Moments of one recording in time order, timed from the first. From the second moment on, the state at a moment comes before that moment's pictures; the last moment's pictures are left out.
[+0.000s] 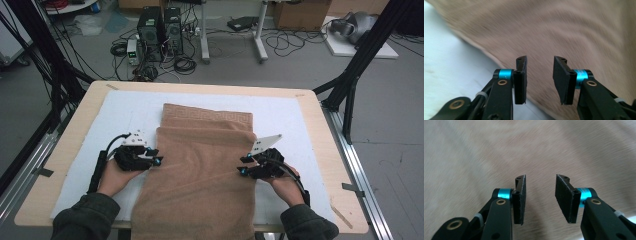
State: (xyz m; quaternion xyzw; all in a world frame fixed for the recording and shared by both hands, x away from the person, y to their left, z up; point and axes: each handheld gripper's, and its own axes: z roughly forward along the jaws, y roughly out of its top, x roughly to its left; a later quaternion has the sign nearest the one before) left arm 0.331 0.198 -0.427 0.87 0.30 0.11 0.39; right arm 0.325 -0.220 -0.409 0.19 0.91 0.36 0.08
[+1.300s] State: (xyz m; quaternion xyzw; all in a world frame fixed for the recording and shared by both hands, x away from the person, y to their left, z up) left arm 0.275 0.212 -0.430 0.84 0.30 0.13 0.43; right arm 0.286 -0.218 -0.416 0.16 0.92 0.36 0.09
